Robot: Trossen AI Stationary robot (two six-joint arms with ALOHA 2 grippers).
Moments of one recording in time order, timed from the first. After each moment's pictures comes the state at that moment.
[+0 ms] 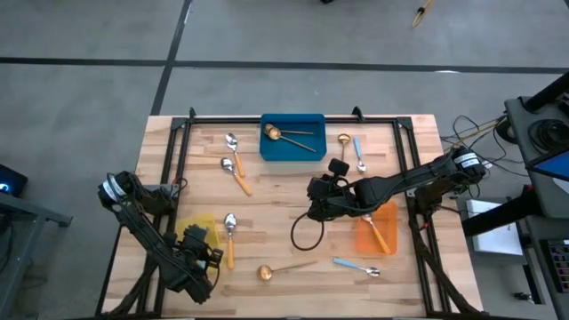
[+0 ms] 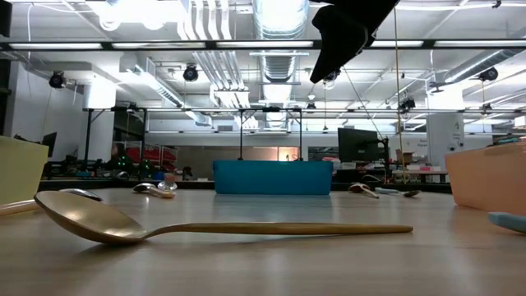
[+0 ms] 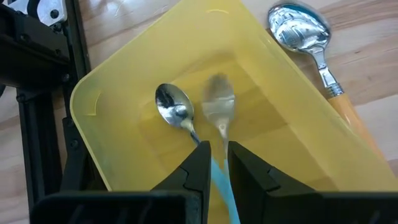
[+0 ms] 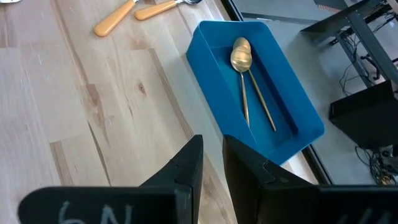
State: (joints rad) left arm -0.93 1.76 1.14 -1.38 -0.25 -2.22; right arm 0.24 1.61 1.29 -0.72 0.76 0.31
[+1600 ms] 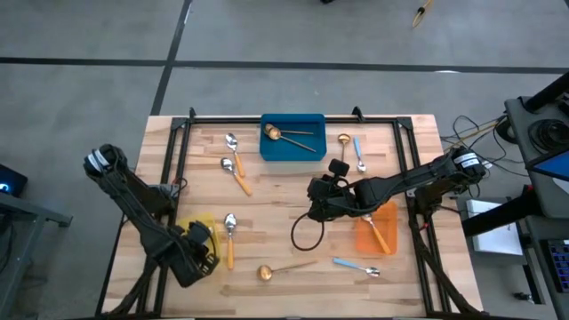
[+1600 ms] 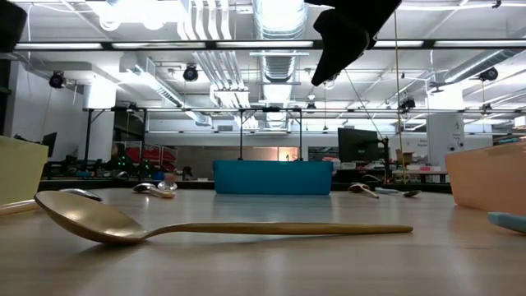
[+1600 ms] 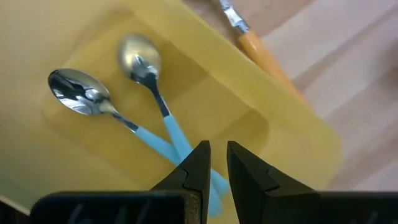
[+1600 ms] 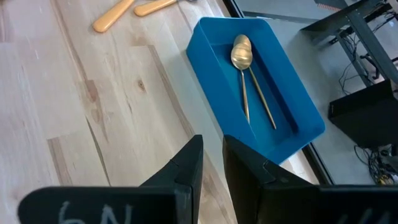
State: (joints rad) left arm -0.90 1.41 0.89 -0.95 -0.22 -1.88; right arm 0.24 1.61 1.27 -0.72 0.76 0.31
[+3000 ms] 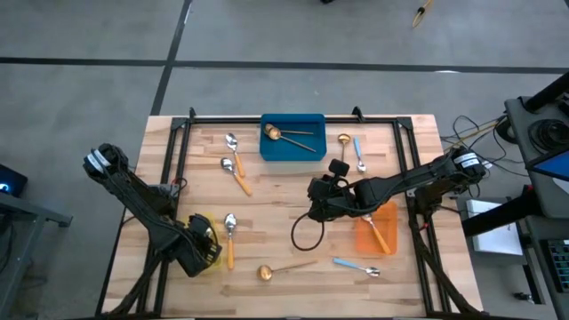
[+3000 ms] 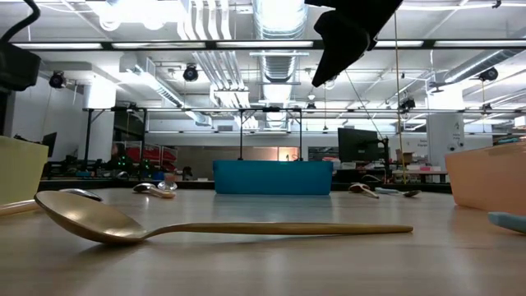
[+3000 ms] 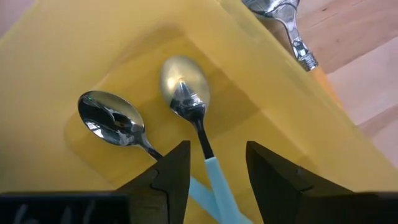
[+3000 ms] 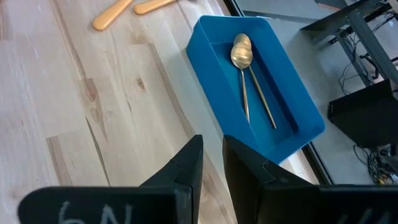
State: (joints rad) left arm -0.85 1.41 0.75 -0.89 -0.23 -1.93; right arm 0.24 1.61 1.27 -0.72 0.76 0.31
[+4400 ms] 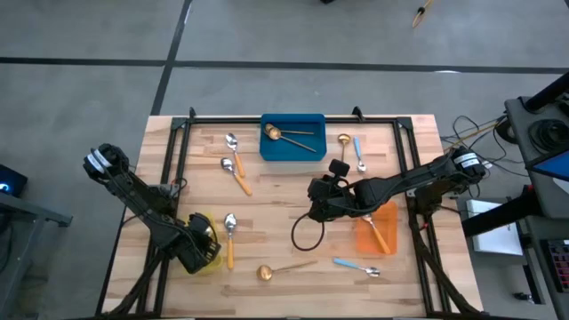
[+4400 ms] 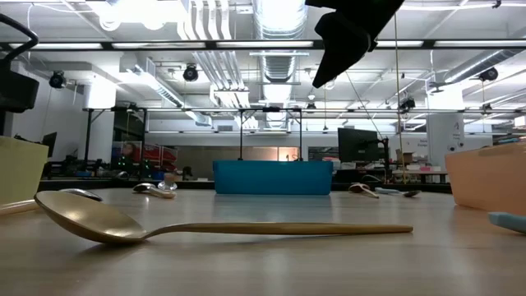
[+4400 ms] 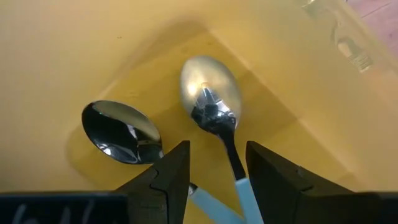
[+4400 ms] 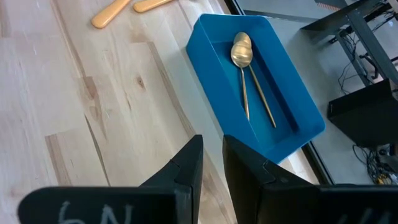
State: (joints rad) left arm -0.85 1.41 0.65 -0.79 -0.22 -1.92; right arm 0.24 1.61 1.26 -0.72 0.76 0.31
